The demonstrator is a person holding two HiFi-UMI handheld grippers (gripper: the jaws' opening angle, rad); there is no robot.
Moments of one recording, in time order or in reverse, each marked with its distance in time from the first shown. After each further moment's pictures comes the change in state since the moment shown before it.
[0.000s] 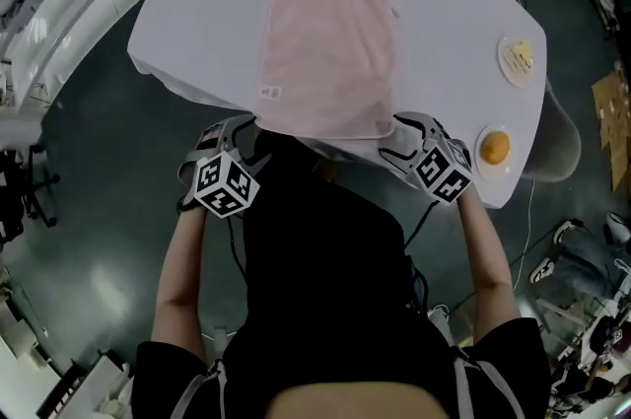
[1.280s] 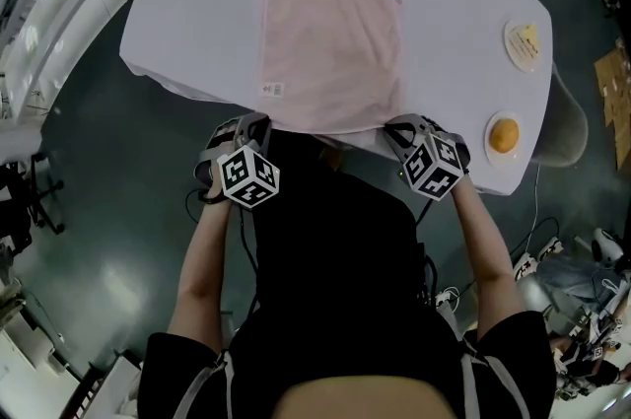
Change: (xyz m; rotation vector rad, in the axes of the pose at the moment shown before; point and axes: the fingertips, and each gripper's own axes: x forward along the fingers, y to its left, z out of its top) left arm 0.043 0.026 -0.016 0.023 0.107 0.150; right arm 0.033 0.004 -0.013 -0.035 0.140 -0.028
